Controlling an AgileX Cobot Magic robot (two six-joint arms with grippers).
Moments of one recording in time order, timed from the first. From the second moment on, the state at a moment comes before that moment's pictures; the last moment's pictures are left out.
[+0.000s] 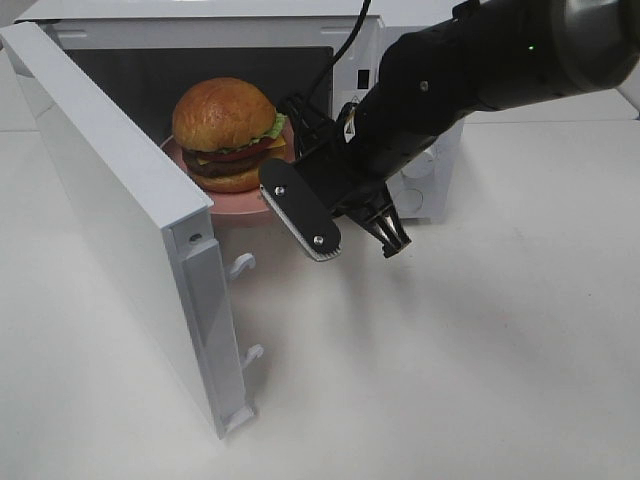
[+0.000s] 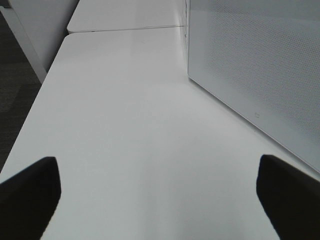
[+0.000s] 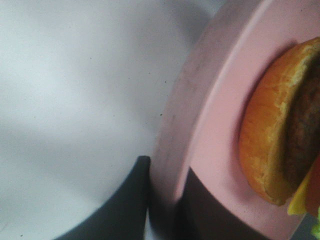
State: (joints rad) left arm 0.03 0.00 -0.50 0.01 1.05 0.08; right arm 0.64 1.89 -1.22 -0.08 0.29 -1.64
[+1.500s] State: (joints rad) left arm 0.03 0.00 -0.50 0.01 1.05 0.08; right arm 0.64 1.29 -0.68 -0.29 0.34 -1.29
